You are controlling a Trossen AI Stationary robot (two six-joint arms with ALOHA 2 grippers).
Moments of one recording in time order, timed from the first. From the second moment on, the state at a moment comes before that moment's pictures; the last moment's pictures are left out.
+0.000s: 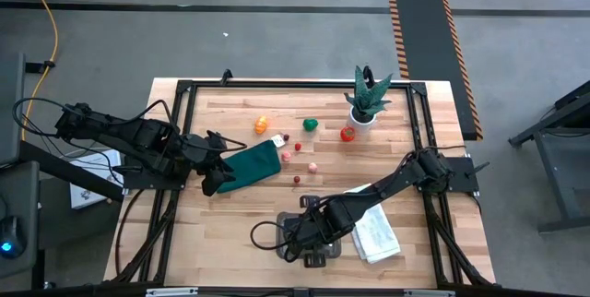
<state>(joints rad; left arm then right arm) -0.15 0.90 0.92 -0.82 -0.06 -0.79 0.48 2.16 2.07 -1.10 0.08 0.39</state>
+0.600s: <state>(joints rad) -0.15 0.90 0.92 -0.81 -0.06 -0.82 0.48 2.13 2.07 -1.17 0.11 0.34</state>
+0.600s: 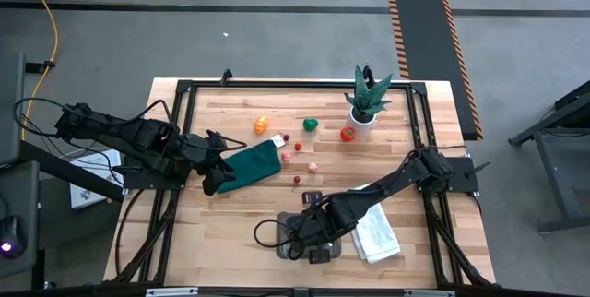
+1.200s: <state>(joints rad) -0.15 0.90 0.92 -0.81 -0.07 -0.82 0.47 2.03 2.07 -1.21 0.08 0.34</state>
